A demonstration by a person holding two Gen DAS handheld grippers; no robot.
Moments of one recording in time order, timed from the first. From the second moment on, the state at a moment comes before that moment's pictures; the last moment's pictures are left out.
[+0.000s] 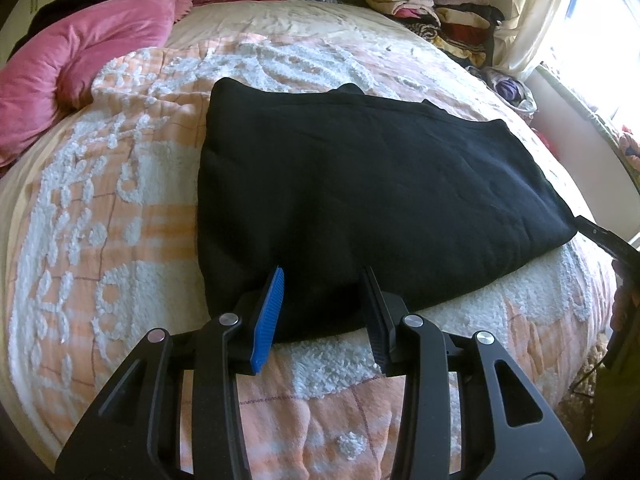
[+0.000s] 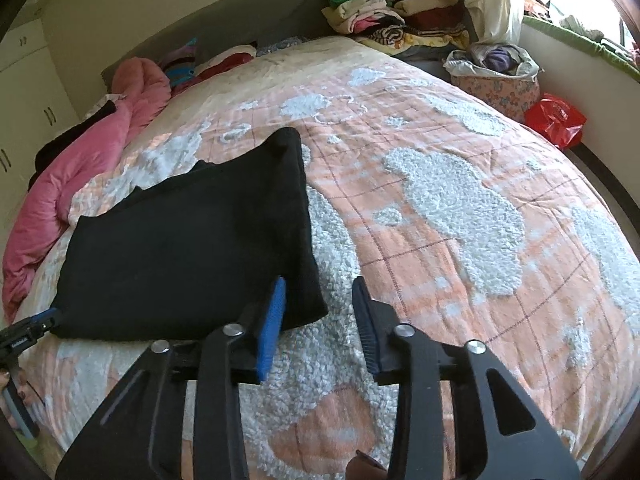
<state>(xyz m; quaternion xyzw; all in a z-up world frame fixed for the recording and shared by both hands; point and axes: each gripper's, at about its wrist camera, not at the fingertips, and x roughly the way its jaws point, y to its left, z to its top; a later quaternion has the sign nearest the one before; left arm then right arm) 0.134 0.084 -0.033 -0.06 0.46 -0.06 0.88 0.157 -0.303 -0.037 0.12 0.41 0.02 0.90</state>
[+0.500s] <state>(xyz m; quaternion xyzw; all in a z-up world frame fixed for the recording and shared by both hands) 0.123 0.087 -0.023 -0.08 0.45 -0.08 0.89 0.138 -0.281 -0.024 0.10 0.40 0.04 0.91</state>
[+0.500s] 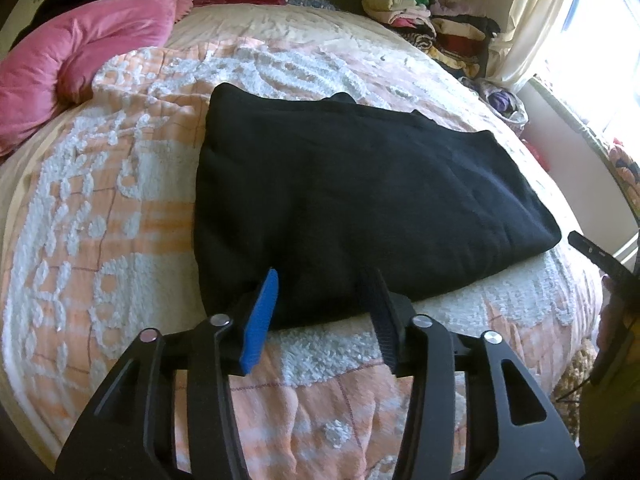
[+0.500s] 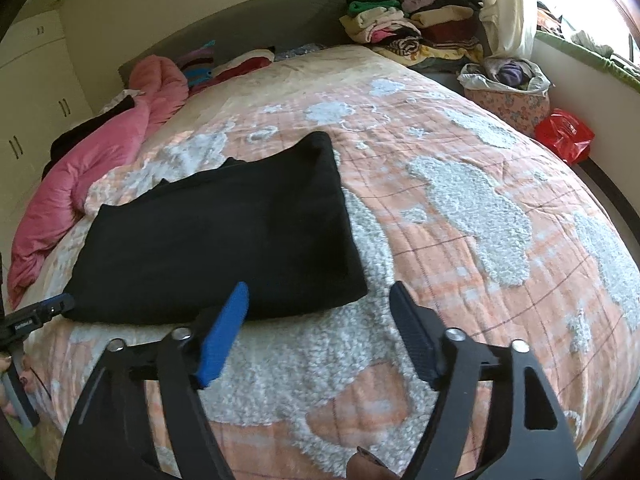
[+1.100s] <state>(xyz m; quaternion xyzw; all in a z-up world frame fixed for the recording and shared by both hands) 0.125 0.139 0.002 -0.12 0.41 -0.01 0.90 0.141 -0.149 -0.011 -0.01 0.39 0.16 0.91</state>
